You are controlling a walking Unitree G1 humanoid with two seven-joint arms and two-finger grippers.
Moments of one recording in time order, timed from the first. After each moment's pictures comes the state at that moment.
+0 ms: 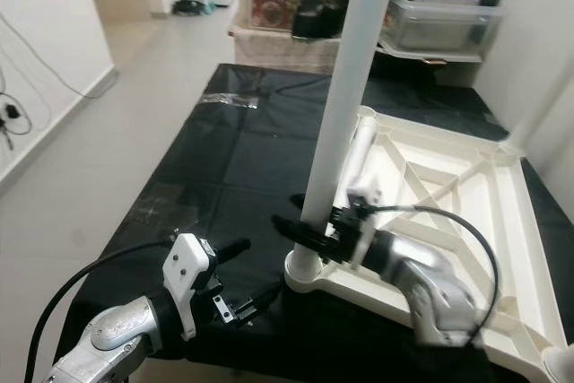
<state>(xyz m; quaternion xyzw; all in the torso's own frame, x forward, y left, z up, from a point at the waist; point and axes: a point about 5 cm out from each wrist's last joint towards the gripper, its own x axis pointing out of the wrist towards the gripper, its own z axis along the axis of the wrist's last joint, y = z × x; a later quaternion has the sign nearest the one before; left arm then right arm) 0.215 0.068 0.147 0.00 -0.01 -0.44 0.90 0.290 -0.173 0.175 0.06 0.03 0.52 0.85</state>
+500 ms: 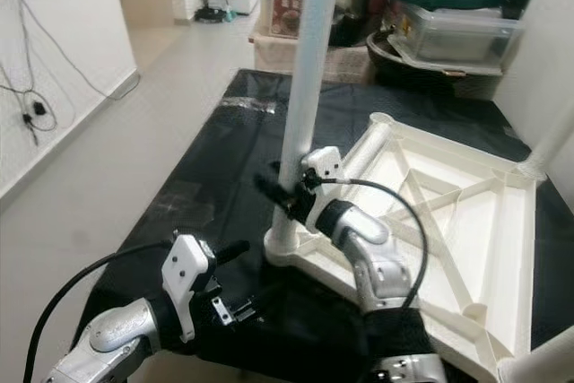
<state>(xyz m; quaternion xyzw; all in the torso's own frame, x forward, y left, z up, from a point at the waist) 0.215 0.070 0.145 0.00 0.00 -0.44 0.90 0.329 -0.153 0.171 0.04 -0.02 0.21 0.98</state>
